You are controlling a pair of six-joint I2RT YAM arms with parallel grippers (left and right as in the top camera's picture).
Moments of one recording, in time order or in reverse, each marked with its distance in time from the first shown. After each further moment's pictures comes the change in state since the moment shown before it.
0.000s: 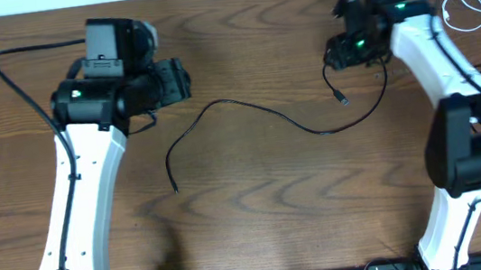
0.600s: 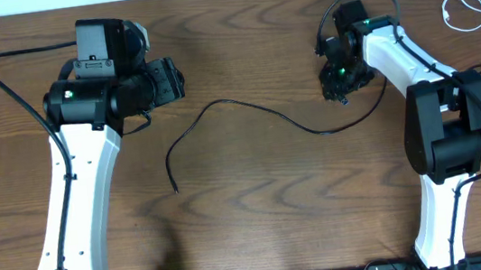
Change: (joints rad) left arm 0.037 0.000 0.000 -0.006 0.008 0.000; right arm 0.074 0.135 -0.034 -0.098 0.149 -0.096
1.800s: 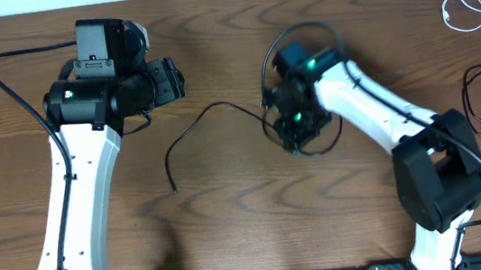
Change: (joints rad) left arm 0.000 0.000 0.000 0.002 0.000 0.000; right arm 0.349 -0.229 -0.183 -0.194 -0.174 0.097
